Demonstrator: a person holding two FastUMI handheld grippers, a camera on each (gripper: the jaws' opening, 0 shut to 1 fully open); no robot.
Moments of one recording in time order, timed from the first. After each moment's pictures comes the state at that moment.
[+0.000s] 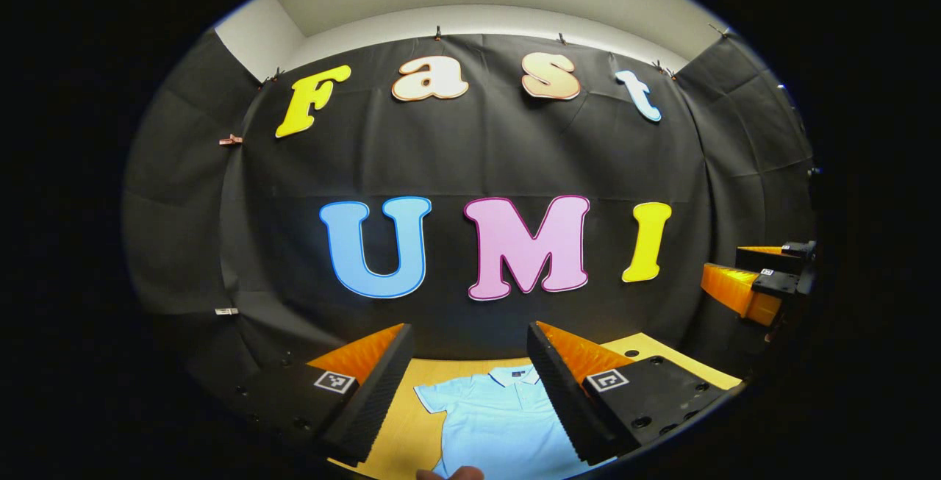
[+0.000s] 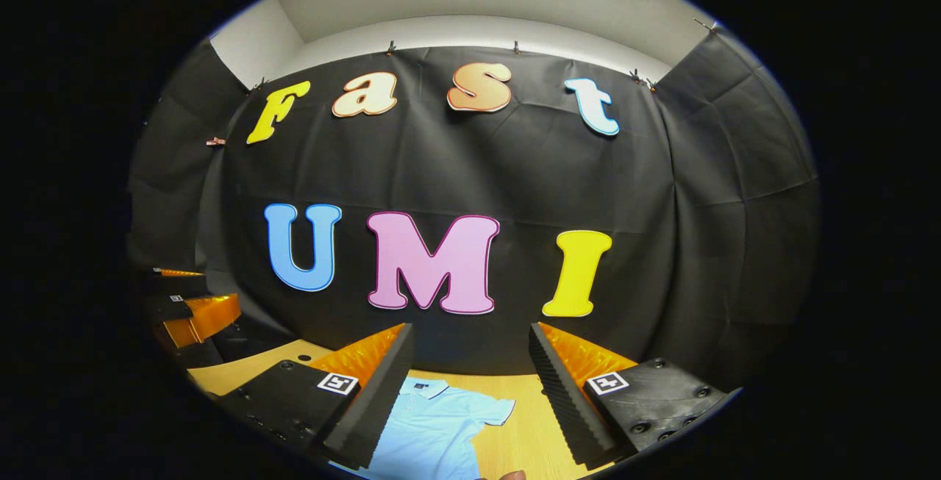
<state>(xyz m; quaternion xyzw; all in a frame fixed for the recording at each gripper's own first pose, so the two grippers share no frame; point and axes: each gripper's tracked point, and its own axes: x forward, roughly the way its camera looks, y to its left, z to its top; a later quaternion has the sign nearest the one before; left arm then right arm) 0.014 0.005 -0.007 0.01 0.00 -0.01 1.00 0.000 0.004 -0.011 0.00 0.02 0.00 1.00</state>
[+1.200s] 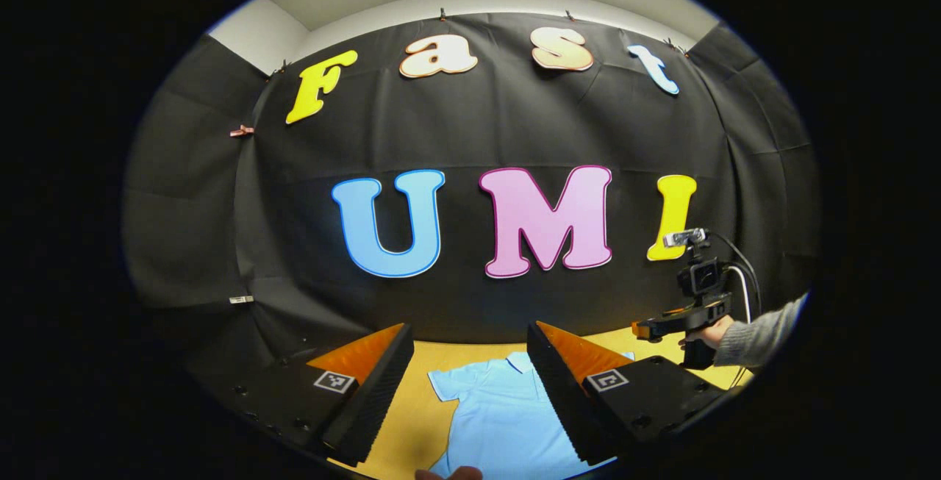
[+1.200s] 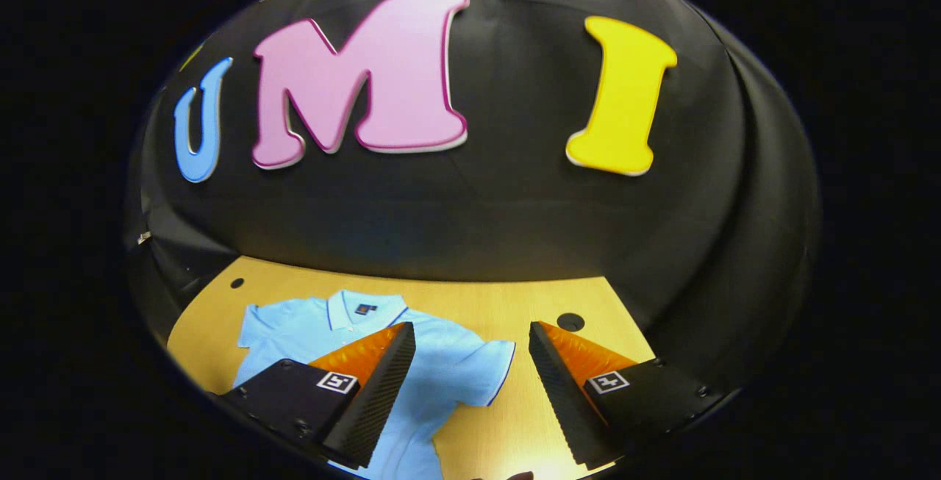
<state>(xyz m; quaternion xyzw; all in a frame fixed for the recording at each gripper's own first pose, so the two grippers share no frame) 0.031 0.008 -0.048 0.02 0.05 0.05 1.00 0.038 -0.026 -0.193 0.03 0.33 -0.02 0.94</state>
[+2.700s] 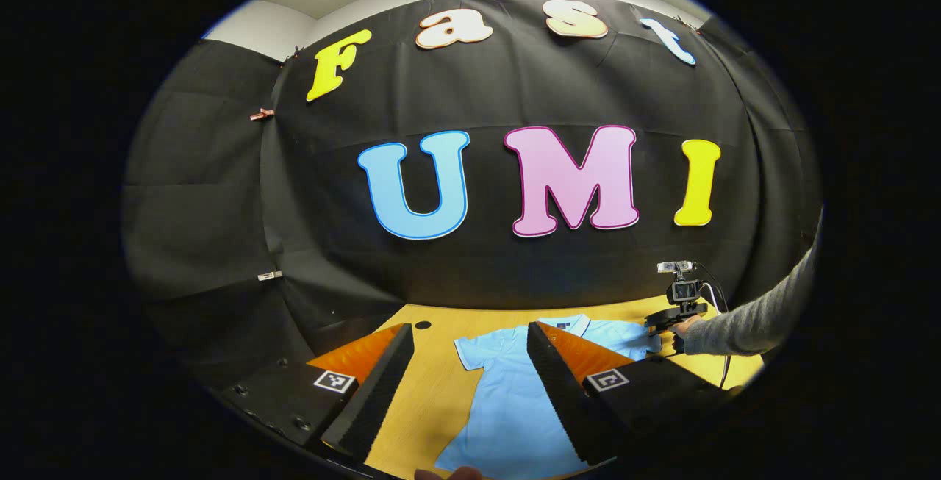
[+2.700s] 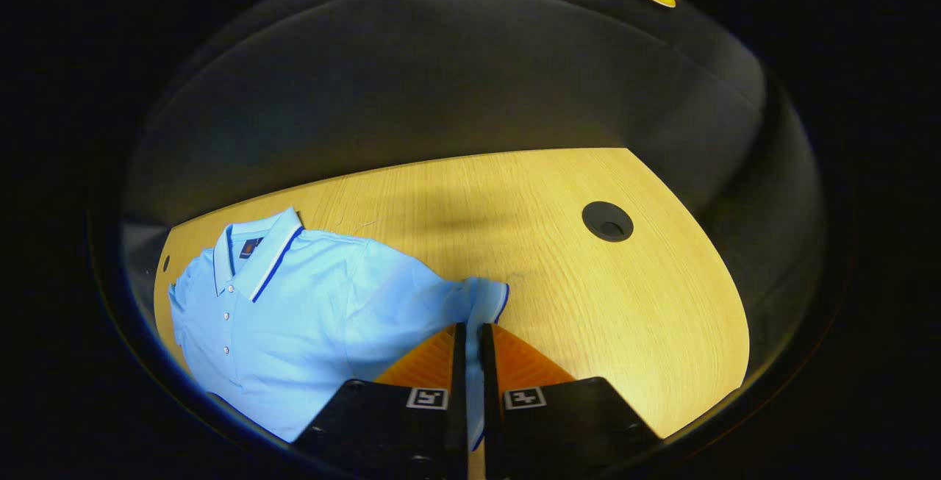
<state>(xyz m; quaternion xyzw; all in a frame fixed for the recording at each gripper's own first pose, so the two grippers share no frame) 0.013 0.028 -0.092 0.03 0.11 0.10 0.99 0.010 -0.029 -0.276 0.05 0.49 -0.07 0.87</state>
